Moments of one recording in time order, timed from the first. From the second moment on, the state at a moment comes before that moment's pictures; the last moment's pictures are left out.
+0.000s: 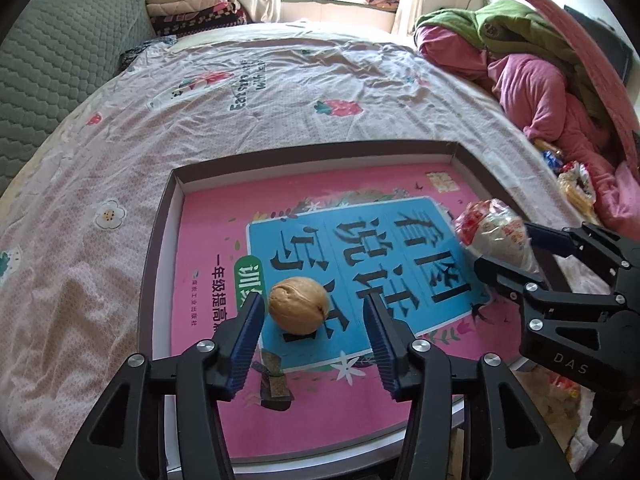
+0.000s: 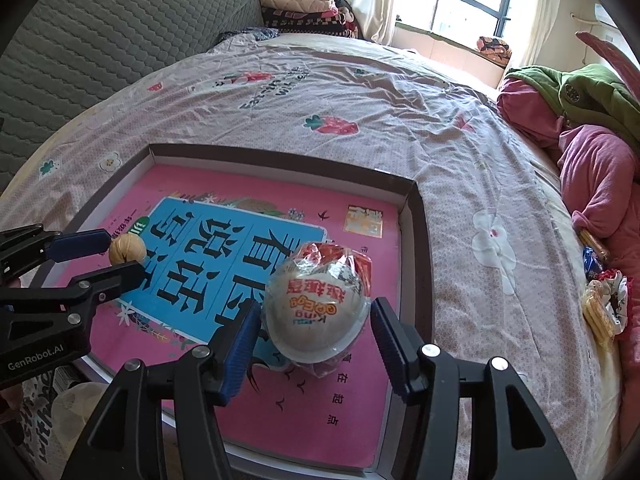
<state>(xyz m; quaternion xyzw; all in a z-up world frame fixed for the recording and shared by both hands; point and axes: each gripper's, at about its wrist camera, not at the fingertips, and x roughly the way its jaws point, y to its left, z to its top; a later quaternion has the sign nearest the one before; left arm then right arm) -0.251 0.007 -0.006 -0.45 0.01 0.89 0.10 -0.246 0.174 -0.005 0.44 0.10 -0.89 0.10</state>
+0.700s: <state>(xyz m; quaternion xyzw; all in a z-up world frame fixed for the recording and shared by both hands) -0.244 -0.004 0.017 -0.43 0.00 0.90 0.09 -0.236 0.171 0.015 0.41 0.11 -0.90 0.10</state>
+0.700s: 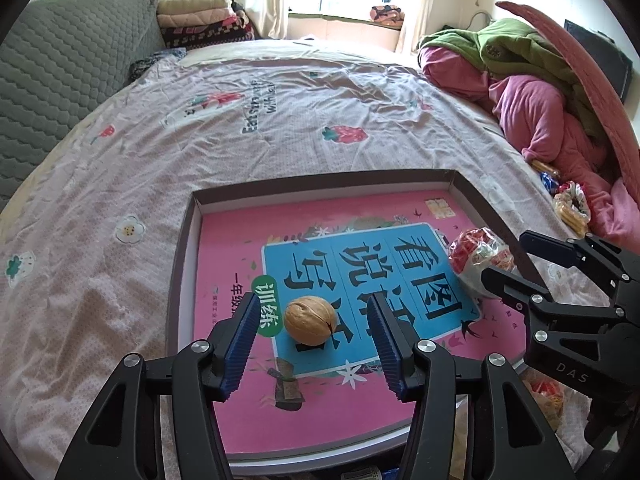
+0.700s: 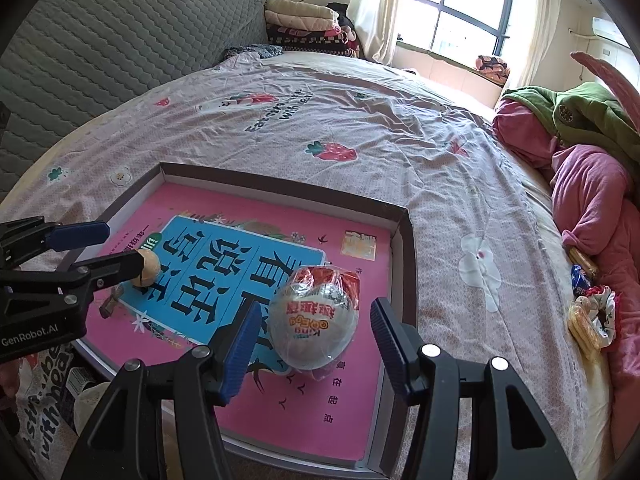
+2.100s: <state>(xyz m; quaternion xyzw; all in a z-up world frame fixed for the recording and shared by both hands) -0.161 -0.016 0.054 -0.36 0.03 0.92 0.11 -0.162 0.175 0.078 0.30 0.12 -0.94 0.15</state>
